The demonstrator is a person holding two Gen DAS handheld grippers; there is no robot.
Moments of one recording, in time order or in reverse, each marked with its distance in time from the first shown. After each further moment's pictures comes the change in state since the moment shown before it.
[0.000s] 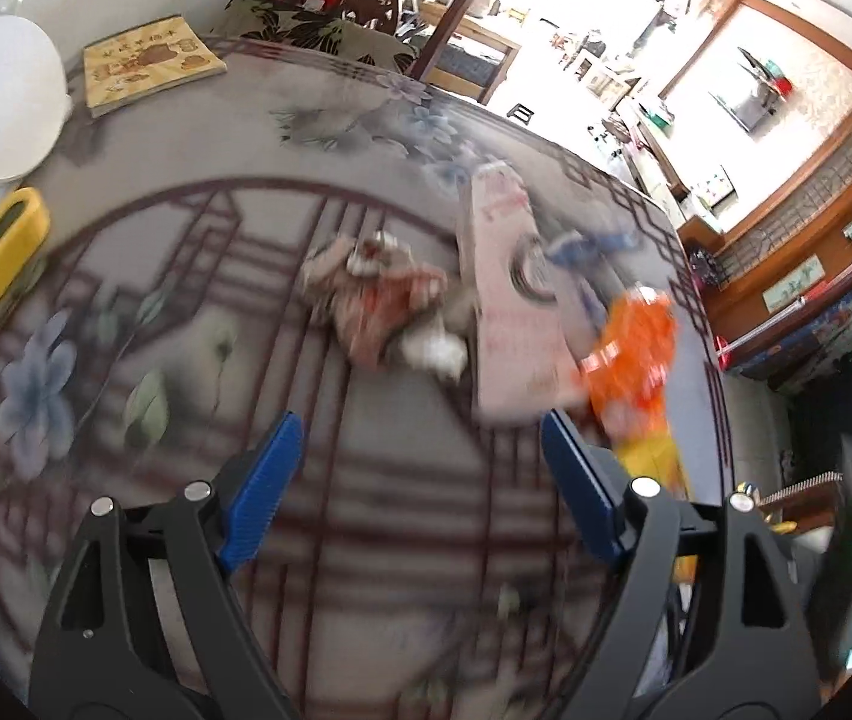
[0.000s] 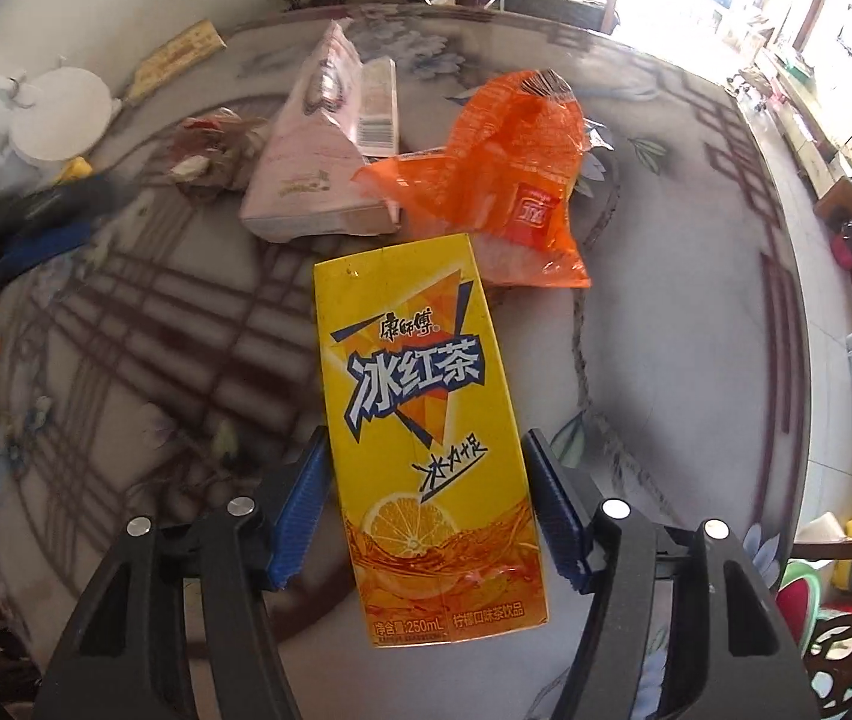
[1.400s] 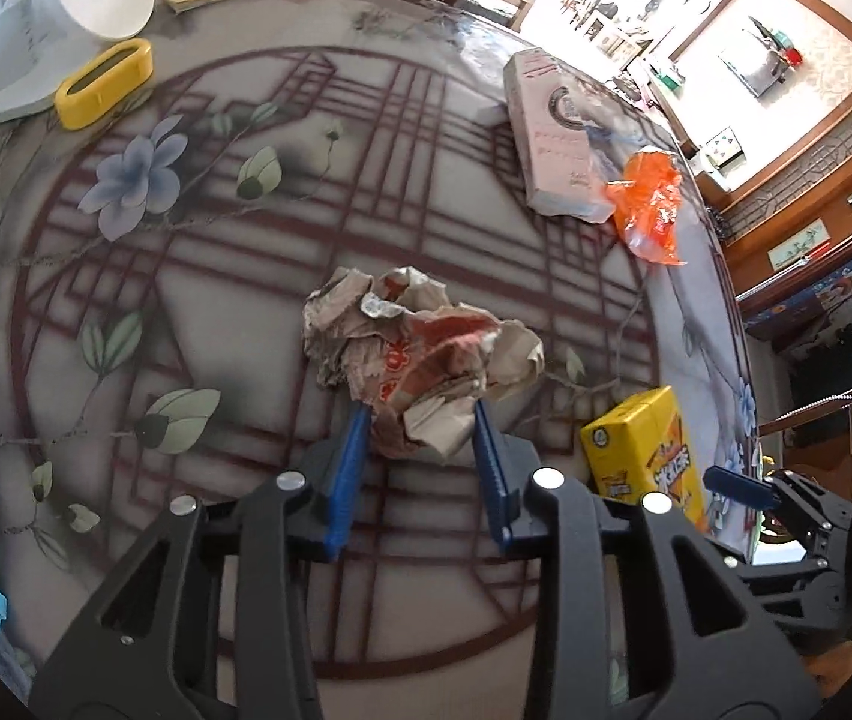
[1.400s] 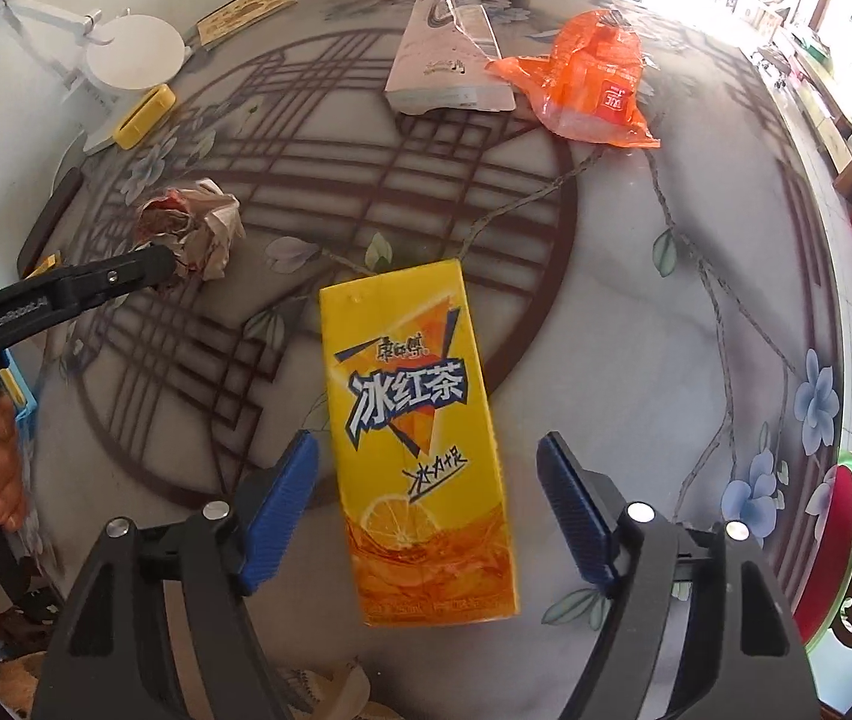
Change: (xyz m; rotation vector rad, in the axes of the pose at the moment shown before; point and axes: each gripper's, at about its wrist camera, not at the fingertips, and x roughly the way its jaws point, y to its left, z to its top) left arm -0.060 0.040 -0.117 0.006 0.113 0.022; right arm -0.021 0.061 -0.078 0.000 0.066 0.039
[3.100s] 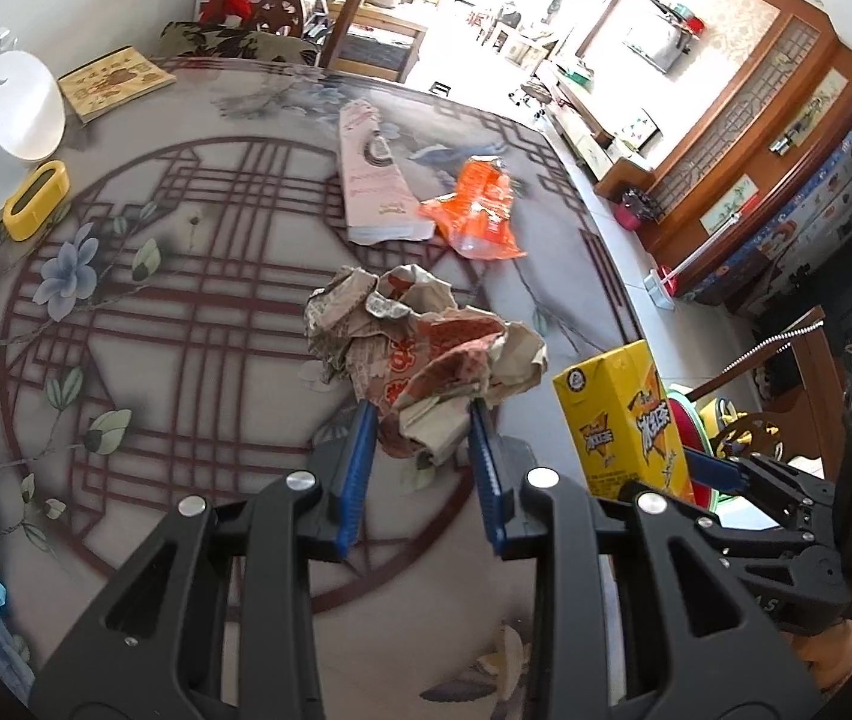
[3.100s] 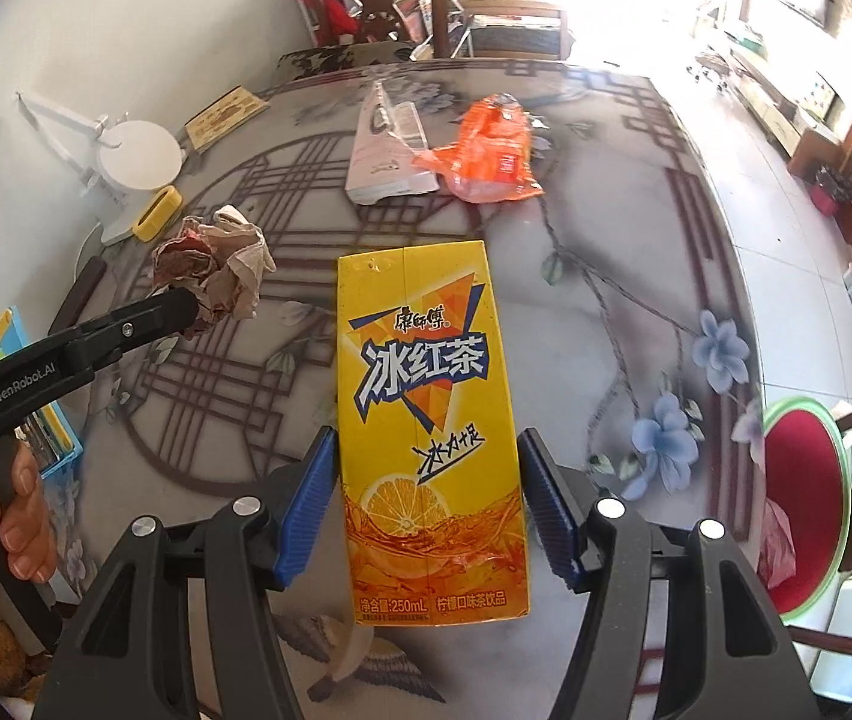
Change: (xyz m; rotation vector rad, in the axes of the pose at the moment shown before) left arm -0.060 -0.091 -0.023 0.194 -0.090 -0.109; right arm -0.089 -0.031 -0.048 0.144 -0.196 0.002
